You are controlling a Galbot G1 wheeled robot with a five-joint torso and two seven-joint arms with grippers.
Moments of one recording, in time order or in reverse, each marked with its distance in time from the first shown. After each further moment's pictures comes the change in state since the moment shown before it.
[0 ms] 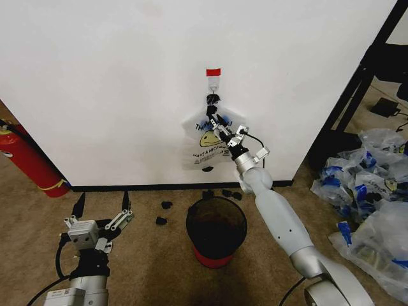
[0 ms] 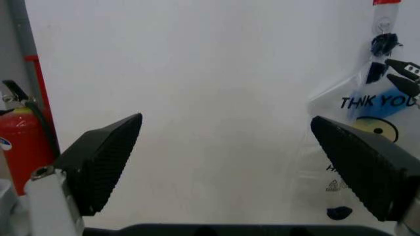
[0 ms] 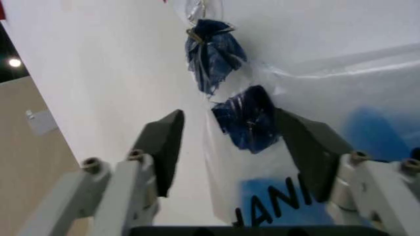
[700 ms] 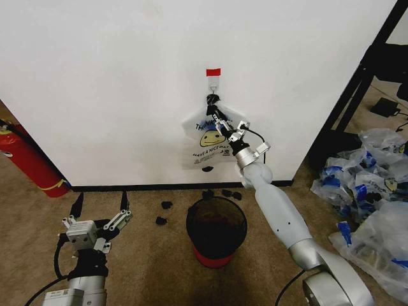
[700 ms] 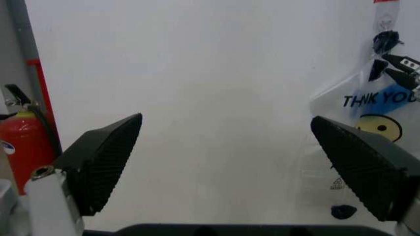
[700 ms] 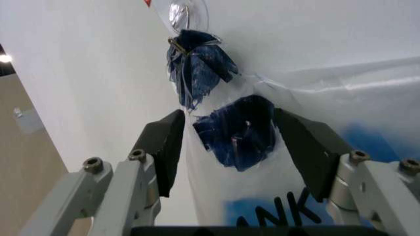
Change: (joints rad) left arm 0.000 0.015 -0.012 0.003 0.000 -0.005 -0.003; right arm 0.046 0.013 0.001 -0.050 -0.021 0.013 0.010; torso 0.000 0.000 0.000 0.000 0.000
